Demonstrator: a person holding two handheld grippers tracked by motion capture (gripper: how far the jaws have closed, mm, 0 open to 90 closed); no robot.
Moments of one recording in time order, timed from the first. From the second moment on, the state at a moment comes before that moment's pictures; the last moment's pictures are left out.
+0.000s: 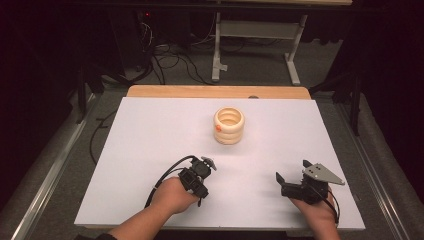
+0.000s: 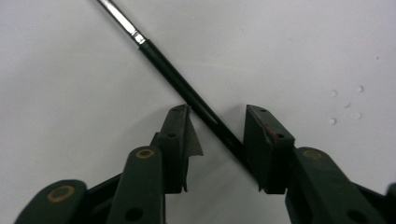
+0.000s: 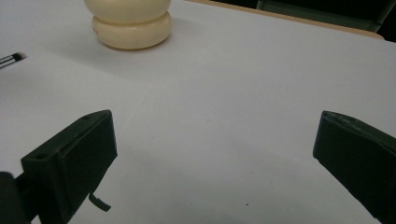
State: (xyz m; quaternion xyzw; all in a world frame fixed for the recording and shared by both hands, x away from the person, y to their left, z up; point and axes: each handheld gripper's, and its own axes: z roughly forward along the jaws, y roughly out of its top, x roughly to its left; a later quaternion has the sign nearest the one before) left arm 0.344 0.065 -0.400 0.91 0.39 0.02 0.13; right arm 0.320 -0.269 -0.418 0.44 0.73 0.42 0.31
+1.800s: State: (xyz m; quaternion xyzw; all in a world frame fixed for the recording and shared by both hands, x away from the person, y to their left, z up) left arm 0.355 0.067 -0.398 0.93 0.35 0.01 0.09; right arm 0.321 -0.272 -0.421 0.44 0.73 0.42 0.30
